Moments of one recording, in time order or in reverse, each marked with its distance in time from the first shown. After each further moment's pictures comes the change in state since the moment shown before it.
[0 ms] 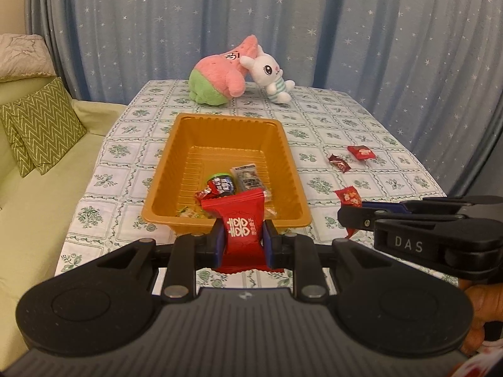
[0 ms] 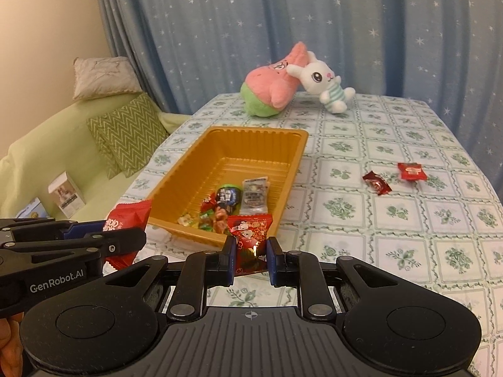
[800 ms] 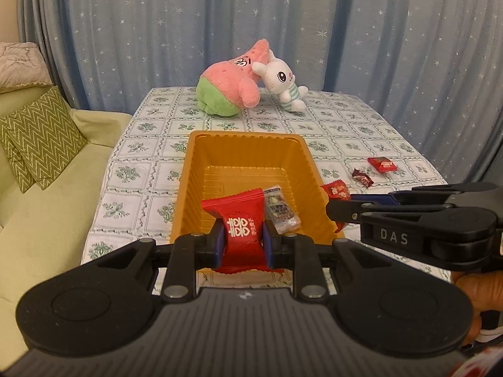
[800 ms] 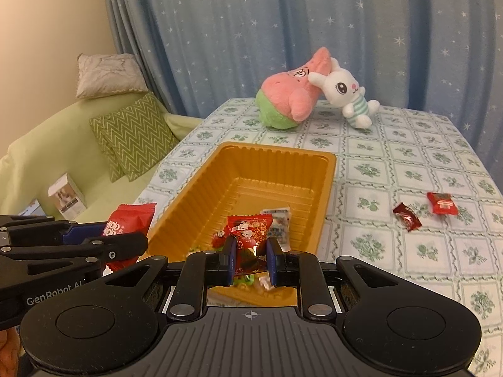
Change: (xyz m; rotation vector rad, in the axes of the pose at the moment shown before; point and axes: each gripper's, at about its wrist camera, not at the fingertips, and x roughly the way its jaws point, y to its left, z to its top) left arm 0.038 0.039 0.043 0.033 0.009 0.001; right arm 0.059 0.020 0.048 -0.028 0.010 0.018
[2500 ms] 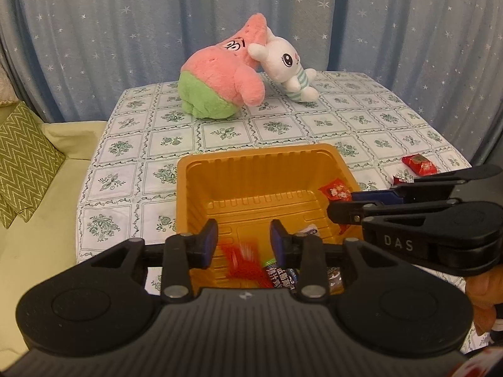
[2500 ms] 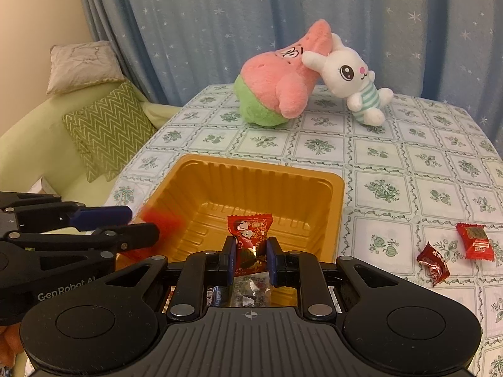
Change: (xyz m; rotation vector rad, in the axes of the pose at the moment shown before) left arm 0.126 0.027 0.066 0.110 0.081 -0.032; right arm 0.113 -0.045 0.057 0.021 0.079 -0.022
